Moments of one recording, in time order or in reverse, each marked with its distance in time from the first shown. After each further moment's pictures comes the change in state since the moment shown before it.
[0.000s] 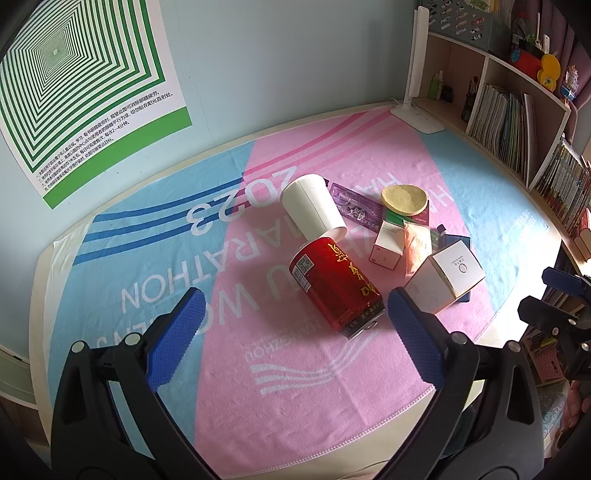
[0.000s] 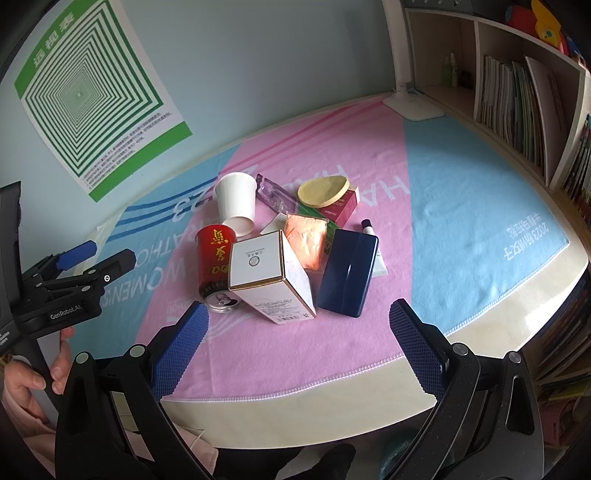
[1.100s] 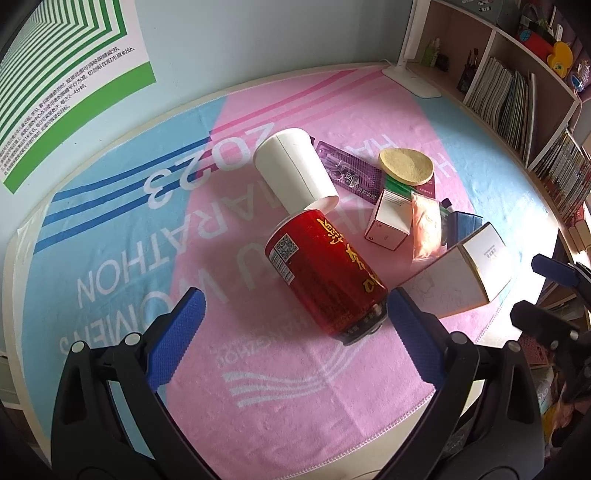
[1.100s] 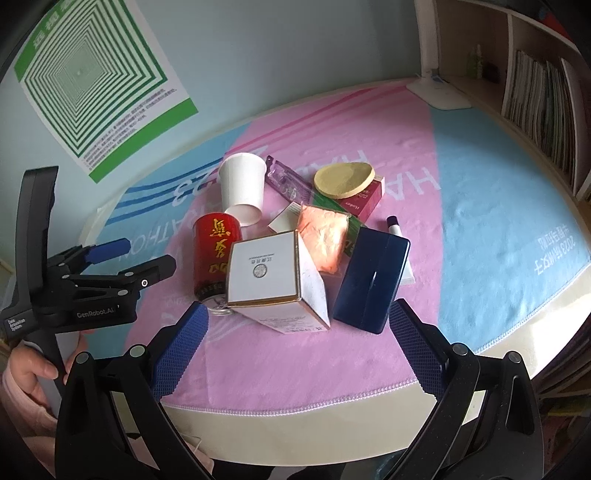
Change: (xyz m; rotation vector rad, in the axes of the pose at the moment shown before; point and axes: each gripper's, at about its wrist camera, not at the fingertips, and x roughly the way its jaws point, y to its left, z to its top) left arm 0.068 0.002 0.005 0.000 0.158 -0.112; right arm 0.046 0.004 0.014 -0.031 0.073 0.031
